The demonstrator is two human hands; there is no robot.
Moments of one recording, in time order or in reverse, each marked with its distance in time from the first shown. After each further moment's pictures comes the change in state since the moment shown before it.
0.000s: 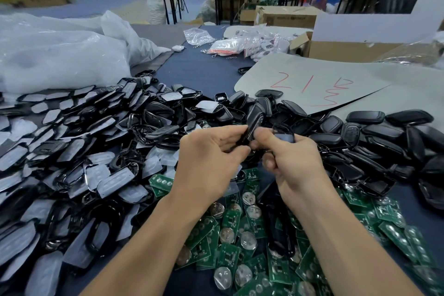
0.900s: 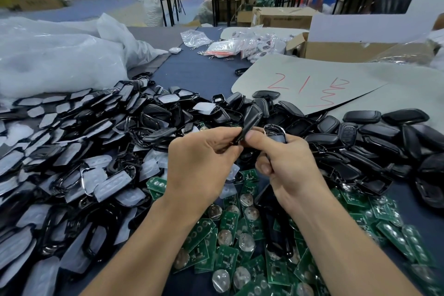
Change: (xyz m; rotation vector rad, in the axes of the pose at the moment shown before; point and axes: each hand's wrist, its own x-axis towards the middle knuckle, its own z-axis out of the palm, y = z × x) left_hand -0.005 0.012 -0.005 0.044 0.089 0.005; right_hand -0.002 0.003 0.001 0.027 -0.076 -0.014
